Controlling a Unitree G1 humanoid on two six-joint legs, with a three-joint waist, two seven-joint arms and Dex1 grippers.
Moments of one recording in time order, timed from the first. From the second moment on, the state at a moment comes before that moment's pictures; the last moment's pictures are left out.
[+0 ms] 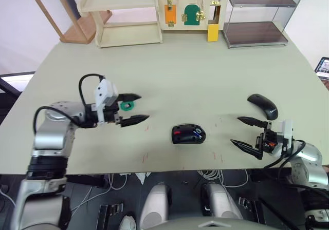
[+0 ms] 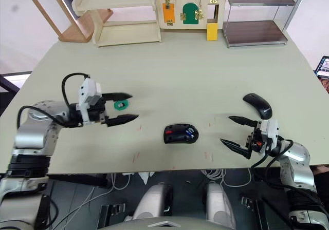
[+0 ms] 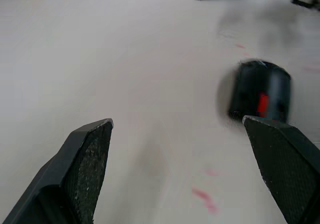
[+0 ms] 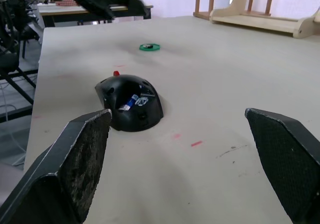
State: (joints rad) left arm -0.38 0.82 0.12 0.13 -0.39 0.33 -1.32; right arm -0.09 -0.48 -0.13 0.22 0.54 -0.22 1.35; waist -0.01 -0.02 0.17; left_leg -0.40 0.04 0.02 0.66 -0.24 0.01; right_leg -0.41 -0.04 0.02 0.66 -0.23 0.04
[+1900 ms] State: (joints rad) left arm -0.78 0.80 0.14 1.19 -0.16 -0.29 -1.50; right arm 0.03 -0.38 -0.03 0.01 0.52 -0.24 1.24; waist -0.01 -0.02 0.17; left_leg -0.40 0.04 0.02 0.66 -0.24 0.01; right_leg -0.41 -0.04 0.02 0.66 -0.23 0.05
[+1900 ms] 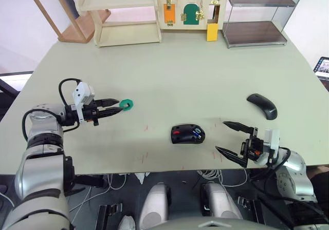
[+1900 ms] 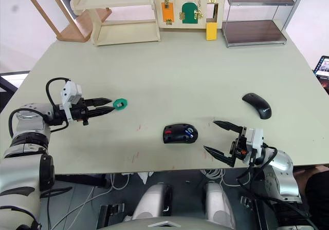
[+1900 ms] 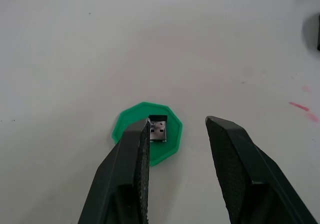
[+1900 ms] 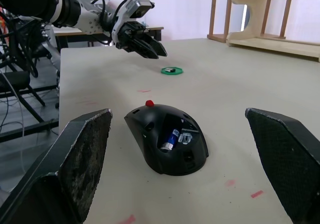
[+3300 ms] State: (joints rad) left arm -0.82 0.77 0.11 1.25 -0.05 -0.35 -1.37; right arm 0.04 -0.38 -0.02 0.01 0.51 -0.25 1.23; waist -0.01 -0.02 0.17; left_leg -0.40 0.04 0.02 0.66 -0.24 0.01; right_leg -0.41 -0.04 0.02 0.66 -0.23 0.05
